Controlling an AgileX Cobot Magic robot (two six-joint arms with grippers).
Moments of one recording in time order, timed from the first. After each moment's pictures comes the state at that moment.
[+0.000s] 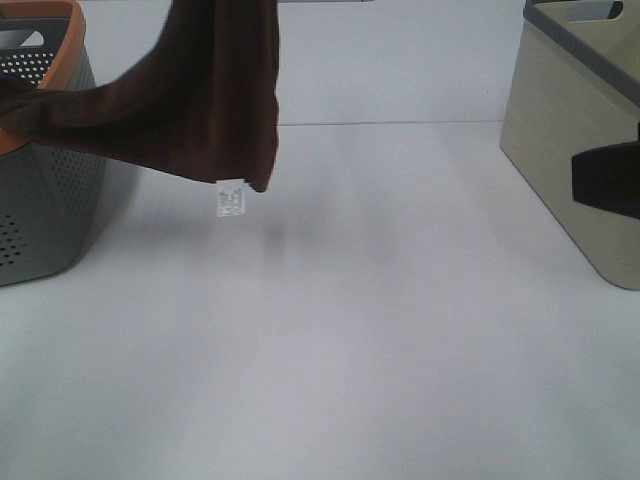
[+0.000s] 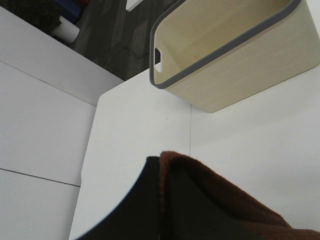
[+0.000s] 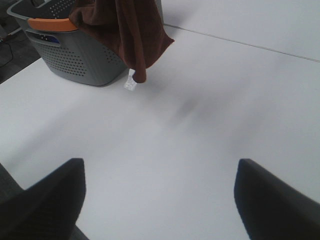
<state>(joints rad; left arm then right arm) -0.48 1.72 -2.00 -0.56 0.88 1.42 -0.01 0.69 -0.58 0.98 0.67 -0.89</state>
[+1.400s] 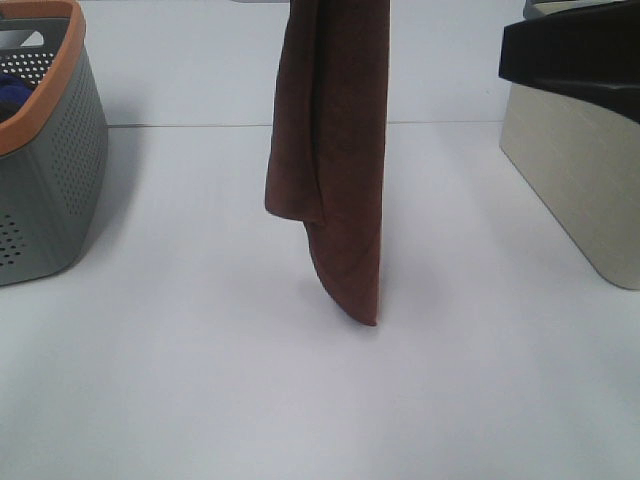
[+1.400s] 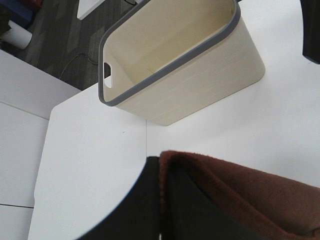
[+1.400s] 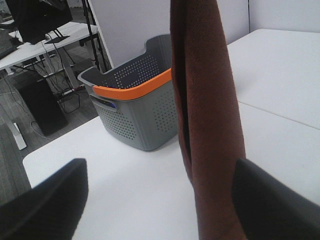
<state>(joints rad) -0.59 1.75 -2.00 -0.51 0.94 1.33 -0.01 0.92 -0.59 1.50 0.73 -1.42</state>
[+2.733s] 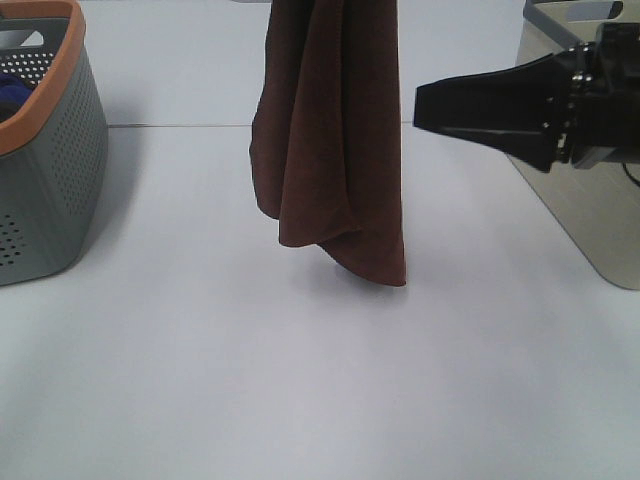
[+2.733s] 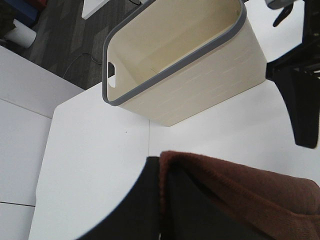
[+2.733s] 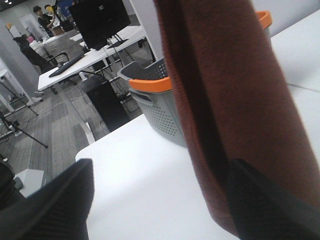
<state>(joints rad) -0.59 1.75 -2.00 -0.51 0.93 1.33 0.04 1.36 -0.60 1.73 0.93 -1.78</state>
